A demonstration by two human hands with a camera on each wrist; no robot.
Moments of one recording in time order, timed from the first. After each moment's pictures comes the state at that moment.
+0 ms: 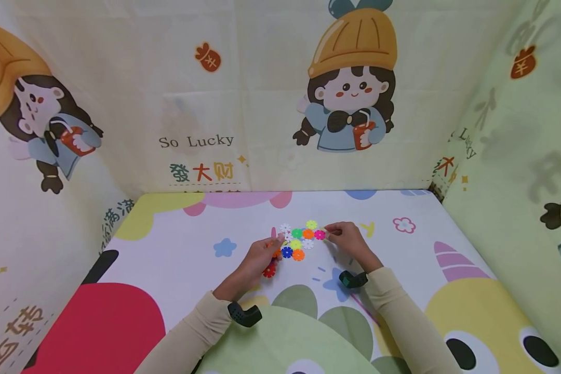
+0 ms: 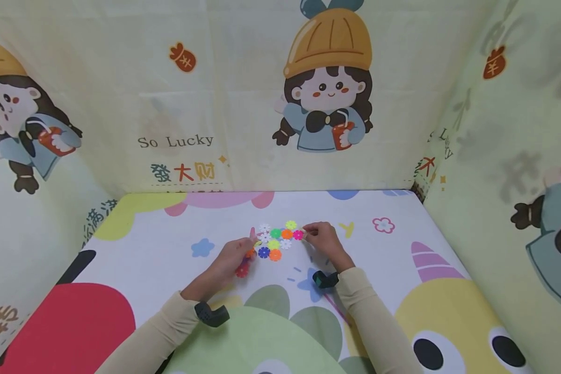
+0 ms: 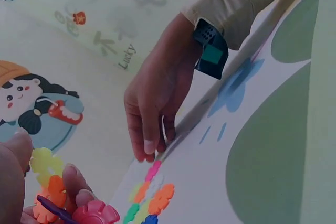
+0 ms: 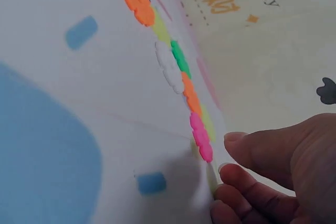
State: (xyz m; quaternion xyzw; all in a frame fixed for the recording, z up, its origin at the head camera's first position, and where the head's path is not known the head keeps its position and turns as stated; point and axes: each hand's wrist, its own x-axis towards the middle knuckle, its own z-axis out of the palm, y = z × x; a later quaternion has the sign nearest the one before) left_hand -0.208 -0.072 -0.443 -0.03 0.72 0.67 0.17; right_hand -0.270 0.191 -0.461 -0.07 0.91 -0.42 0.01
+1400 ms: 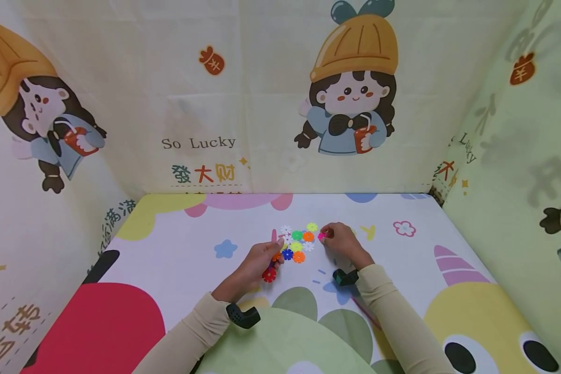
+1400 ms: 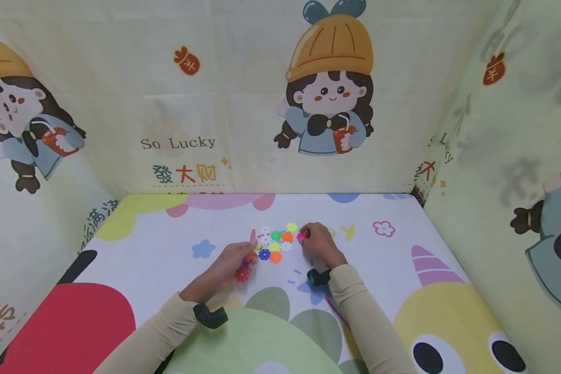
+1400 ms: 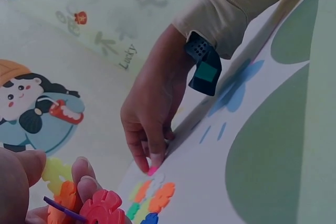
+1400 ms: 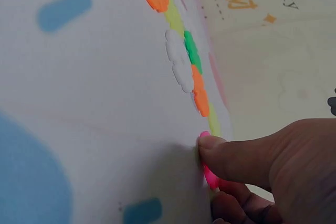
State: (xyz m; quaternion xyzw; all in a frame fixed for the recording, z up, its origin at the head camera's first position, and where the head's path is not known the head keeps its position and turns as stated) left_hand -0.201 -0.076 -0.438 -0.02 0.69 0.70 0.20; right_hand -0.281 0.174 -0.461 -0.07 0.94 -0.33 0.04
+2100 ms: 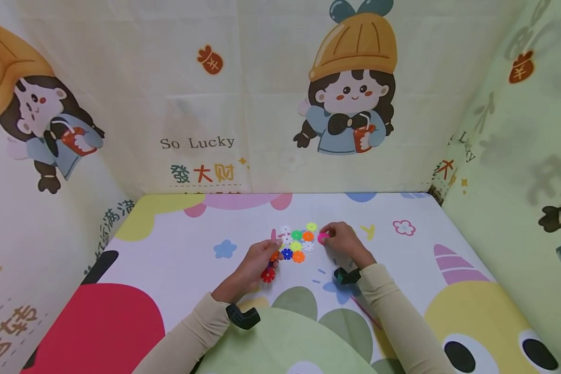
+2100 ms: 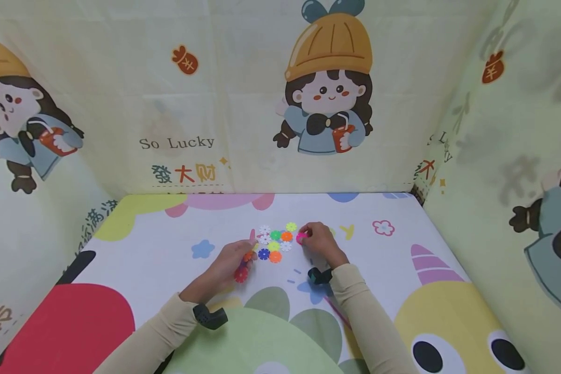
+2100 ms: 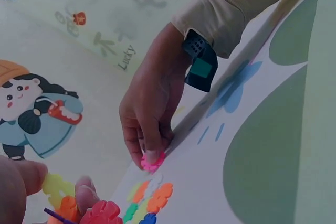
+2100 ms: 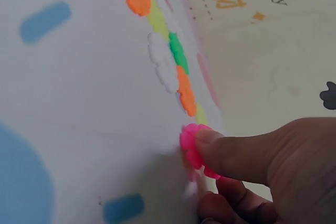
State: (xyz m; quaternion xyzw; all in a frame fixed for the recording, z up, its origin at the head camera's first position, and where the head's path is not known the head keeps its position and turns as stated) left_hand -0.202 -0.075 -0.440 -0.04 0.69 0.70 0.18; right_hand -0.279 0.176 -0.455 -0.05 0.93 -0.35 0.06
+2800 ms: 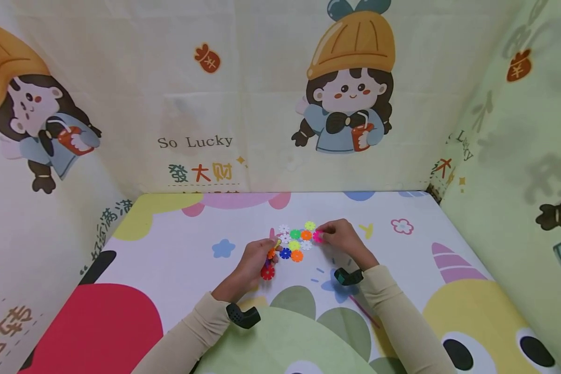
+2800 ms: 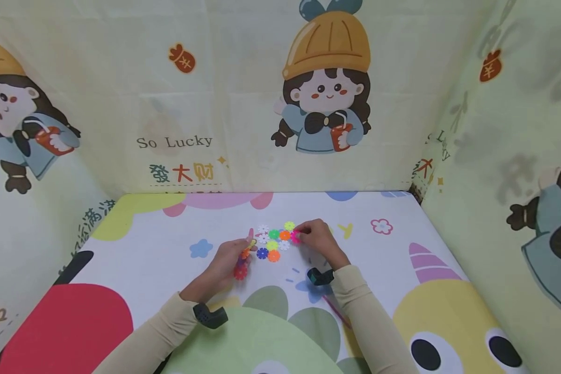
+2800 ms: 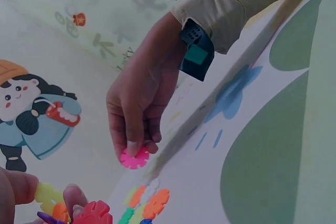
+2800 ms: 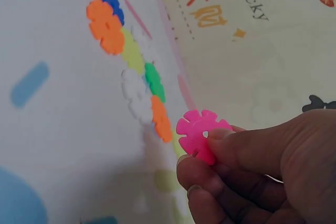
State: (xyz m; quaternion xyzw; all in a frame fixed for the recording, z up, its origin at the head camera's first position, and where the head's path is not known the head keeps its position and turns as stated) left_hand -0.204 -0.072 -0.443 -0.06 0.68 0.72 0.15; right_hand -0.268 0.176 -0.443 -0.08 0.91 -0.40 0.03
